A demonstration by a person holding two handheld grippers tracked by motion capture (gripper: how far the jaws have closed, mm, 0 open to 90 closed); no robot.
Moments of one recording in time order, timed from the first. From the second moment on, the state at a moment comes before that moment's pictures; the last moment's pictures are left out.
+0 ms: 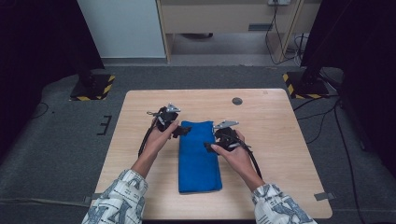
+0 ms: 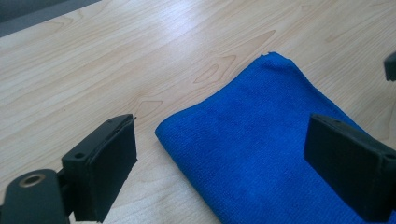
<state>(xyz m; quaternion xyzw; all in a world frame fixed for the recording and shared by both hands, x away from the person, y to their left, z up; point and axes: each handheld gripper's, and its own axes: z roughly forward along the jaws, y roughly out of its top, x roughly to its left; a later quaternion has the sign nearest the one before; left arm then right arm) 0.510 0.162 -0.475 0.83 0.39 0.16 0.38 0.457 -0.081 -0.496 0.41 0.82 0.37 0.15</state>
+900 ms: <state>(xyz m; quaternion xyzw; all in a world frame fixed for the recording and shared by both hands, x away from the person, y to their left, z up) 0.511 0.177 -0.468 0.81 0.40 0.18 0.38 0.509 -0.074 -0.480 0.41 0.82 0.36 0.16</state>
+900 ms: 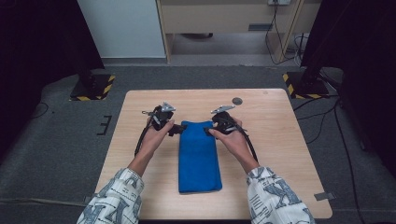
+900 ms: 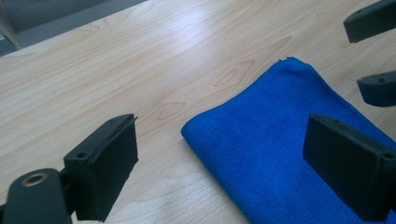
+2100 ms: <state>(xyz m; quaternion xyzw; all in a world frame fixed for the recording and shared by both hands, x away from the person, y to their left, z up) 0.534 0.171 -0.489 0.83 0.41 0.15 0.35 0.558 -0.076 -0.482 0.43 0.82 0.36 0.15</state>
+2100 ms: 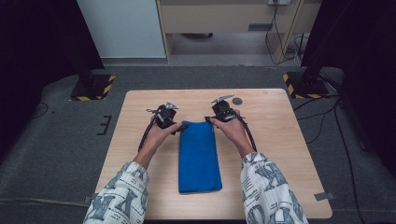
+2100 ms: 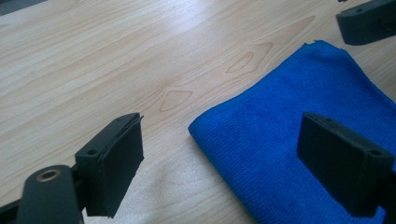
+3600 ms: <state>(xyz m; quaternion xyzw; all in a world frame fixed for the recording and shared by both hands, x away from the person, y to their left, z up) 0.543 0.164 -0.527 0.83 0.43 0.15 0.33 0.556 -0.067 -0.523 0.43 0.83 0.33 0.12</state>
